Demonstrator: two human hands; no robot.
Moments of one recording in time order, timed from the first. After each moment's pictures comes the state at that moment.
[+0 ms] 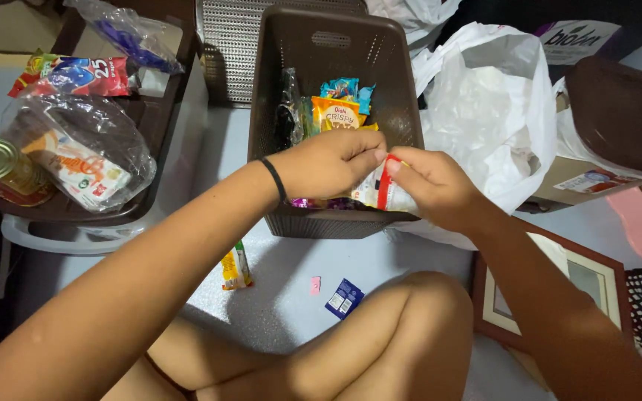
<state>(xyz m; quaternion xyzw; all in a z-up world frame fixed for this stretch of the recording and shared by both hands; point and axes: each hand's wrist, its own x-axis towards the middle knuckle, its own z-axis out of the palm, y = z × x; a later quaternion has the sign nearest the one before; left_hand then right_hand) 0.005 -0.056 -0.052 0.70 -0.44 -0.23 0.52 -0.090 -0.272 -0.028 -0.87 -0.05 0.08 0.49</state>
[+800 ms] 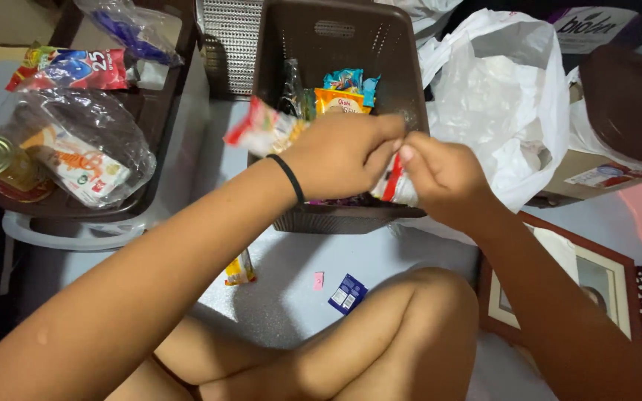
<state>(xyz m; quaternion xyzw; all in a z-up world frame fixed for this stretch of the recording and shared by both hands) -0.007 -0.064 -0.034 0.75 -0.51 0.07 0.40 -0.093 -0.263 -0.023 -0.93 -0.14 -0.10 0.33</state>
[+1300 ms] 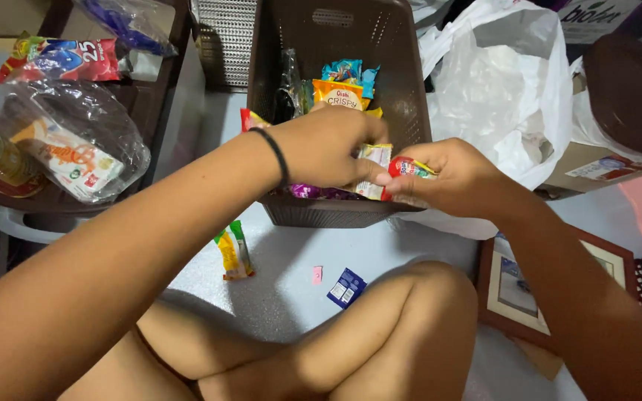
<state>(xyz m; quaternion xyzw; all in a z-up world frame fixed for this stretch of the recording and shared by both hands) 0.004 -0.052 -0.012 0.80 -0.51 -0.10 0.29 -0.085 -0.282 -0.015 -0.90 -0.07 0.16 0.40</state>
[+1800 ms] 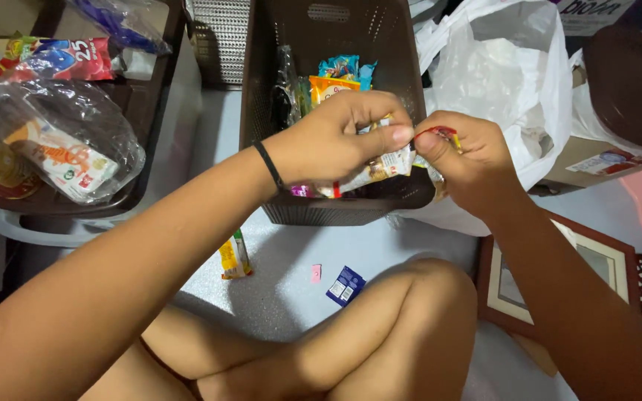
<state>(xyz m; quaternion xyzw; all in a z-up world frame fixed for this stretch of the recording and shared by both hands) 0.001 -0.066 -0.039 0.59 -0.48 -0.20 0.62 -0.095 -0.292 -0.028 -0.83 -0.12 -0.04 0.54</state>
